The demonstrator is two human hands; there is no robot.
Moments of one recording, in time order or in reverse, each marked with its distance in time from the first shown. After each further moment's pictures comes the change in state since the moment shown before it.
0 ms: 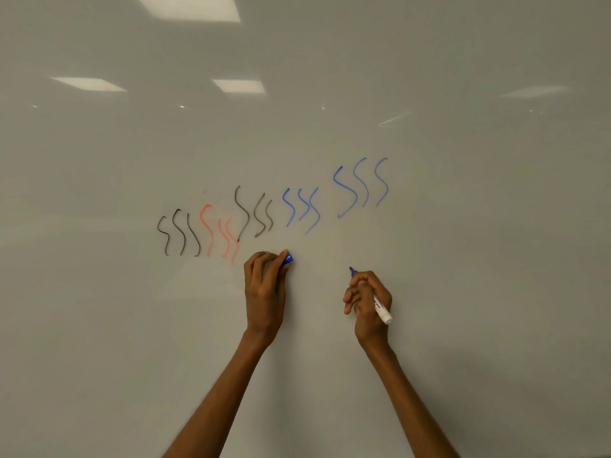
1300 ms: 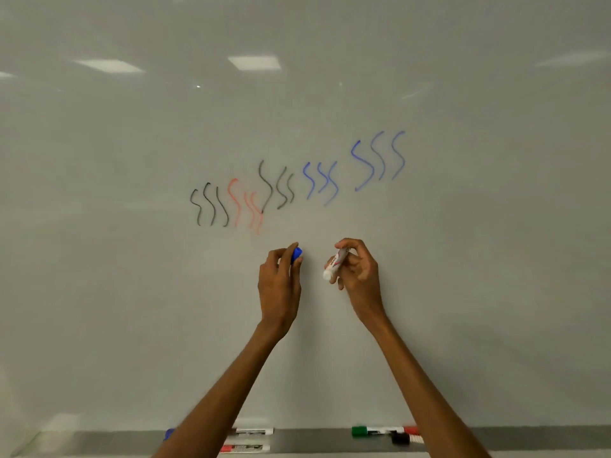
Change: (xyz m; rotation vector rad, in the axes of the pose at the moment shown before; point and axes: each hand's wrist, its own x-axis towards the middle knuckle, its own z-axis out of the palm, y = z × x) left_hand -0.034 0.018 -0.040 0.107 -0.170 -0.204; right_hand -0.029 -0.035 0.028 0.026 -0.312 0.077
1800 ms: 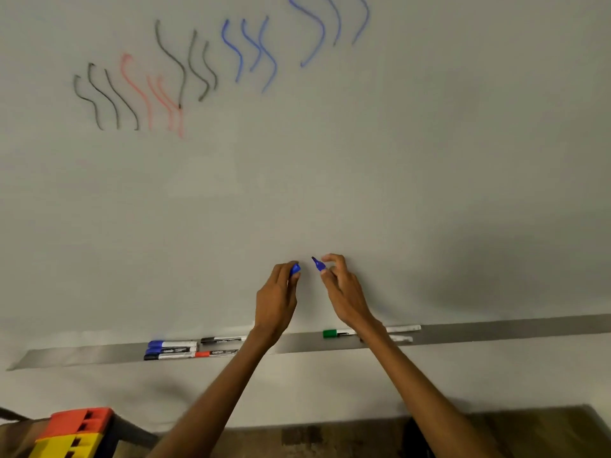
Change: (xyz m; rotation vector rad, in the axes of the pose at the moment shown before) left_hand -0.181 -0.014 0.068 0.028 -0.473 -0.150; right_hand -0.136 0.145 -0.084 -0.485 -0.148 0.360
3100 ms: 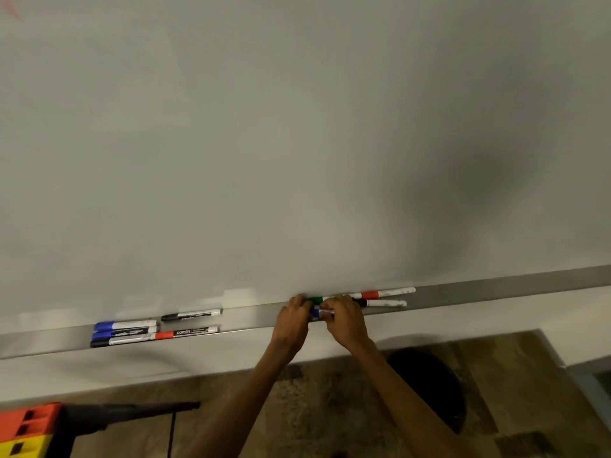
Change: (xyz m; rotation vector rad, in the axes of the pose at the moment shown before) left_hand -0.090 -0.076 0.171 0.169 -0.708 -0.029; right_hand -0.058 0.201 0.058 -0.536 -0.199 0.287
